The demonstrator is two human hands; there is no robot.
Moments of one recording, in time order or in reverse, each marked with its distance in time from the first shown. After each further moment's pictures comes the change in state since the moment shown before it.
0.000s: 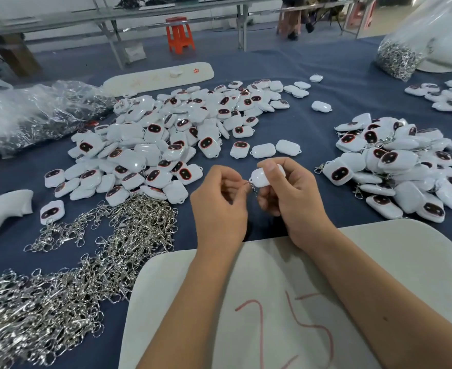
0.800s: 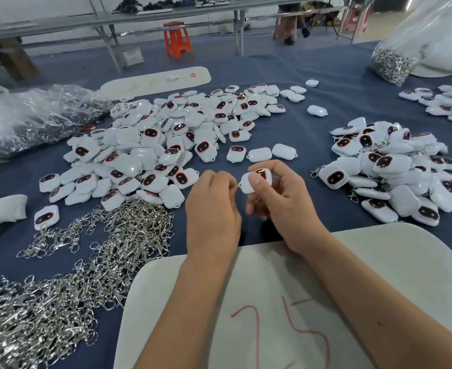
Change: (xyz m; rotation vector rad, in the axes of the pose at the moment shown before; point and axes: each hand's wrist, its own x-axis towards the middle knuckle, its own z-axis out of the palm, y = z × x) left_hand 0.006 -0.002 -0.004 0.440 0.023 0.299; right_hand 0.000 0.003 -0.001 -0.127 -0.095 -0.085
